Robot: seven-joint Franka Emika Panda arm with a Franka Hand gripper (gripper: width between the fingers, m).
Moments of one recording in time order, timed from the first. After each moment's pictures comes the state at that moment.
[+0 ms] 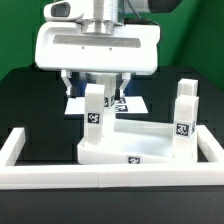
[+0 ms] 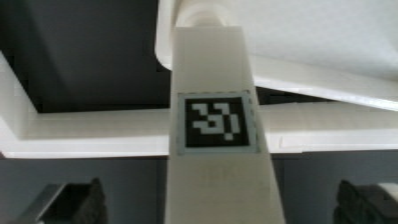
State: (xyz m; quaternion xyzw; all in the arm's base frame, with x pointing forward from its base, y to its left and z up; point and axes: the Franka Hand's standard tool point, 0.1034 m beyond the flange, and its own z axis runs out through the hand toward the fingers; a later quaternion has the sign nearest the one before) arm 0.593 -0.070 0.118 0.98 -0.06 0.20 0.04
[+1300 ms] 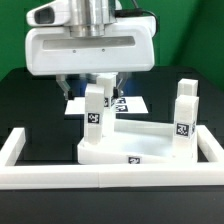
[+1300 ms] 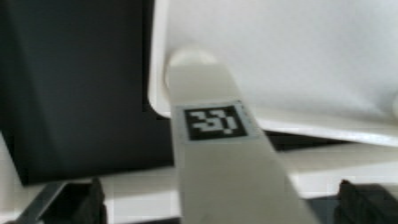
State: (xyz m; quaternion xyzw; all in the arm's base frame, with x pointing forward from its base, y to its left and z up) arm 0.605 -0.080 0.126 1.00 -0.08 -0.01 -0.03
